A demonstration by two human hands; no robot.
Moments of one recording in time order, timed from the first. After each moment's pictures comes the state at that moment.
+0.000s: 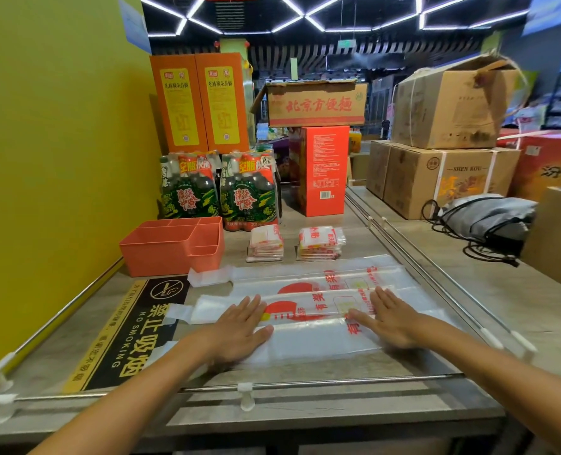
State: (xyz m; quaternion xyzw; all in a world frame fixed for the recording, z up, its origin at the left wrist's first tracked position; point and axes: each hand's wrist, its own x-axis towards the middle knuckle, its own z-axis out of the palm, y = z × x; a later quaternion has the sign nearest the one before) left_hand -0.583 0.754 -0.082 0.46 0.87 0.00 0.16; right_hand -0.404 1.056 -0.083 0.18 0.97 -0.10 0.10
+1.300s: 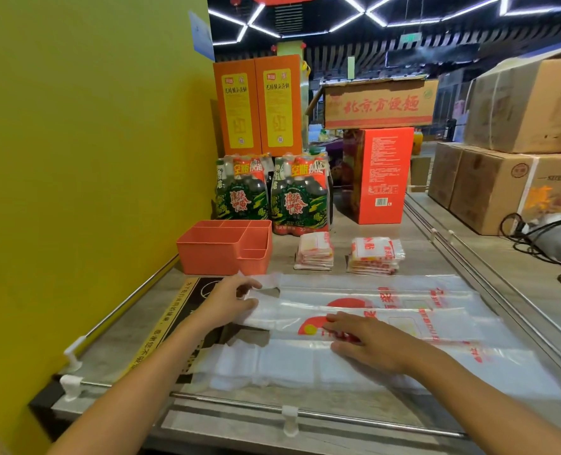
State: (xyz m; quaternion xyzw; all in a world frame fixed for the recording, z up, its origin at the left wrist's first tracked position) left_hand -0.661 0.692 -0.054 0.32 0.89 0.33 0.01; right_hand -0.474 0.968 -0.076 -0.04 0.98 -0.18 0.03
